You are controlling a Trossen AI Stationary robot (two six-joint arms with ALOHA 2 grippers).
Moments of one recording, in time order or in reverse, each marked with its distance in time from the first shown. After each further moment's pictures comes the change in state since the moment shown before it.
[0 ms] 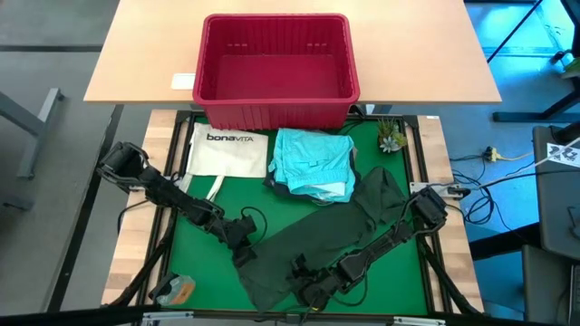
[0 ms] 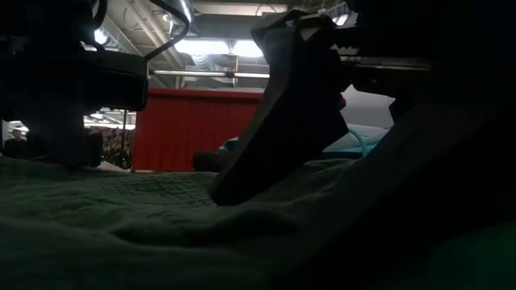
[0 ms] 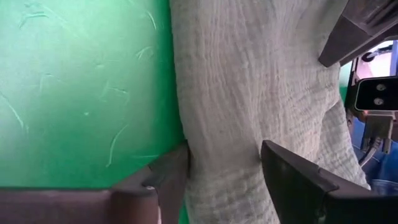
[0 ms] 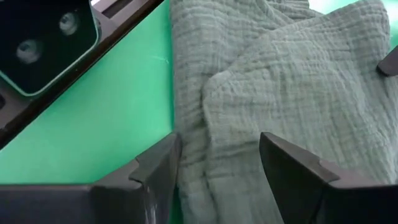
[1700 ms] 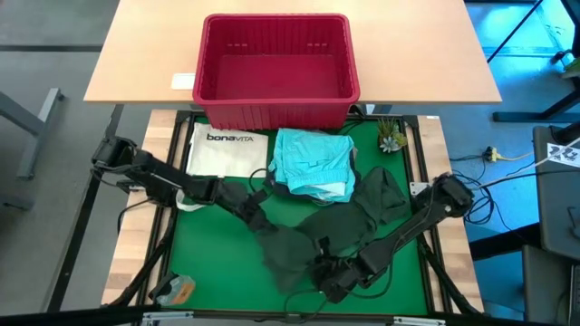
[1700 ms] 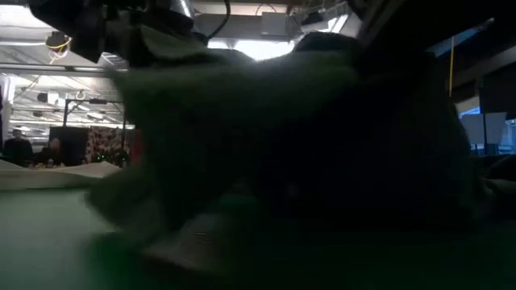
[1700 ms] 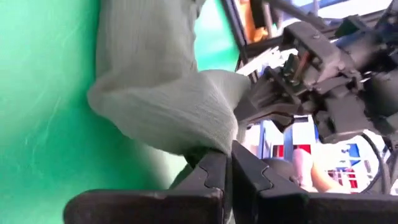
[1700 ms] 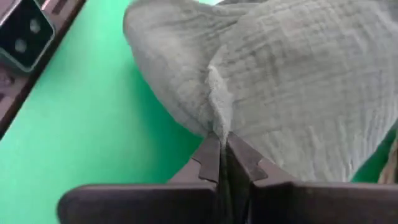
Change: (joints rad) left arm 0.294 -0.128 0.013 0.290 0.201 -0.142; right arm 0.027 -0.289 -0.018 -0.438 0.148 0.309
